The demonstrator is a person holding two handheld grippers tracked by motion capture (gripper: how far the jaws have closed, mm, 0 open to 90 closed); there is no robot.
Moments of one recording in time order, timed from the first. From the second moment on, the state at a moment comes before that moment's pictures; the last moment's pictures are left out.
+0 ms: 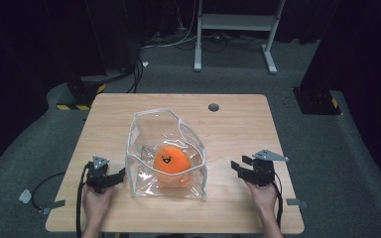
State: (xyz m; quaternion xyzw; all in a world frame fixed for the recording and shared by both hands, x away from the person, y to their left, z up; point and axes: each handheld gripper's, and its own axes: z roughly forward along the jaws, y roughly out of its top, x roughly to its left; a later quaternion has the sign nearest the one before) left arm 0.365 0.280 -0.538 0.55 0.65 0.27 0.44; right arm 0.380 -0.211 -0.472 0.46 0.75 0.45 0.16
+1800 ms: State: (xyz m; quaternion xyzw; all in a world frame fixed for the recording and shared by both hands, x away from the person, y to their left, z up) left arm 0.365 0.280 -0.538 0.55 0.65 0.27 0.44; right arm 0.399 -0.198 -0.508 0.48 0.77 0.38 0.17
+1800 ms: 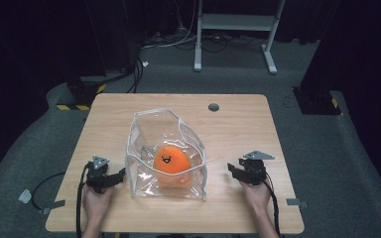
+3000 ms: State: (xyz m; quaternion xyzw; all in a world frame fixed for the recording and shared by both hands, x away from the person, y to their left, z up) left arm 0.365 0.280 -0.538 0.55 0.65 0.27 0.44; right arm 0.410 -0.189 -0.523 0.48 0.78 0.34 0.21
